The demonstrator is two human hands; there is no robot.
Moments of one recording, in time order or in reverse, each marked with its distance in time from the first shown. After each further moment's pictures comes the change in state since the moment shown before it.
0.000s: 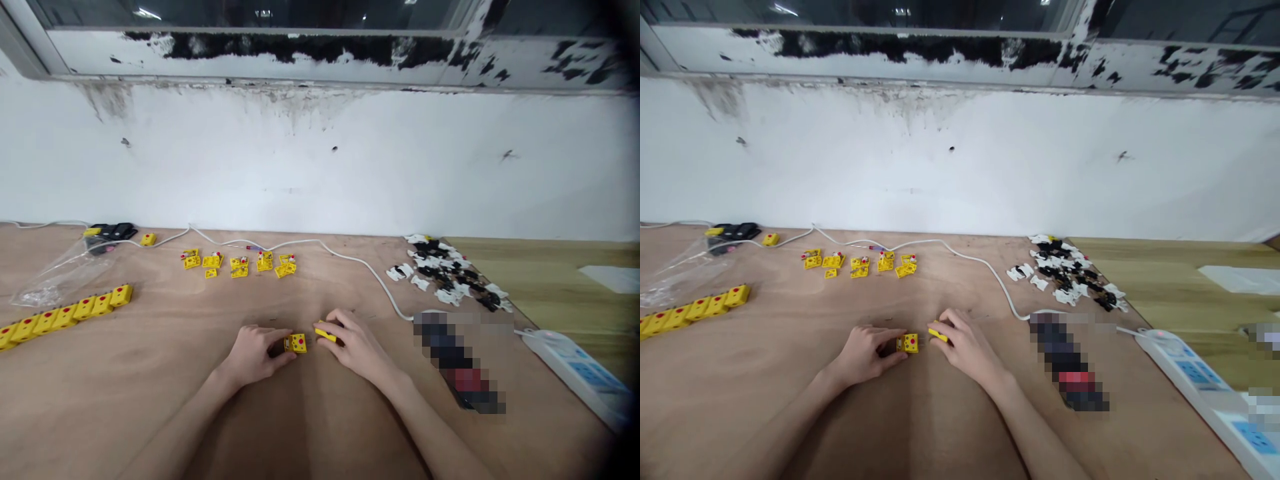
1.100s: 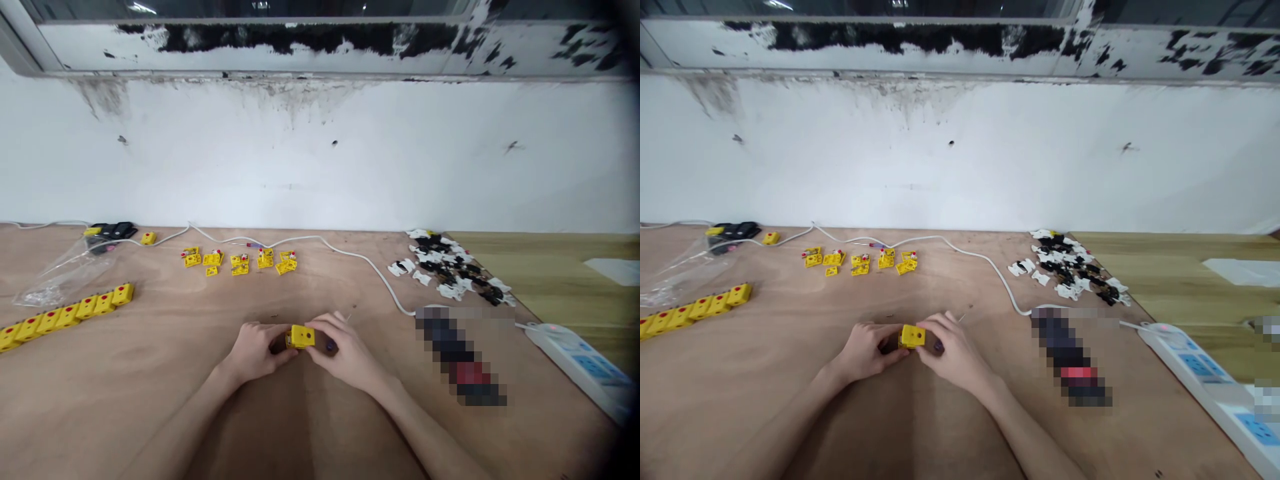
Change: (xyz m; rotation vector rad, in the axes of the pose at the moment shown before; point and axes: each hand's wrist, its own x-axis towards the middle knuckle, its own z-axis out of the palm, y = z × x) left_hand 0.000 0.001 -0.003 -0.019 -0.027 -0.046; right_hand 0.004 -0.030 0.009 0.206 0.010 0.042
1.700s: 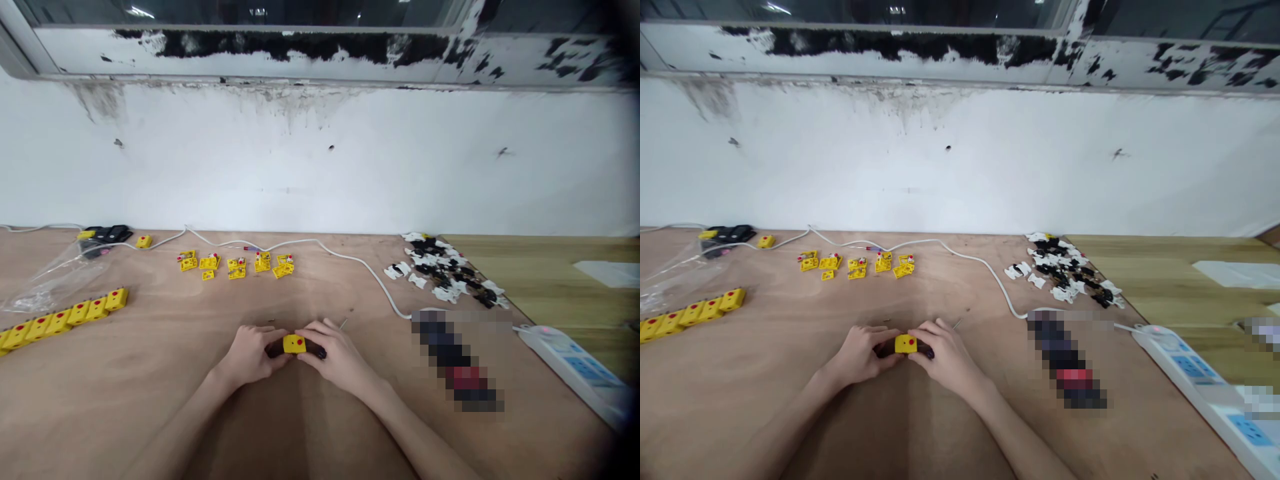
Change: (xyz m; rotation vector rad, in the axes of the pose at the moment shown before) left_hand 0.003 -0.002 -0.003 0.023 0.003 0.099; right_hand 0.004 -0.002 0.011 -0.119 -0.086 0.035
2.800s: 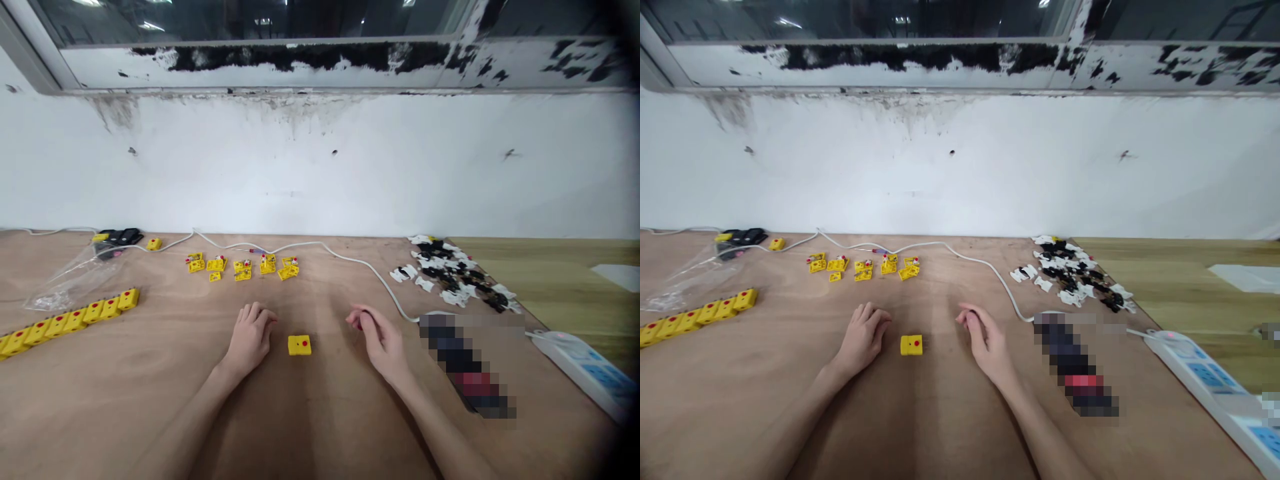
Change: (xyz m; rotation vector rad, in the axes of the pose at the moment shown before) left_hand 0.005 -0.026 0.009 0.104 0.335 -0.102; right_hand -0.013 0.039 -0.026 0.500 0.580 0.193
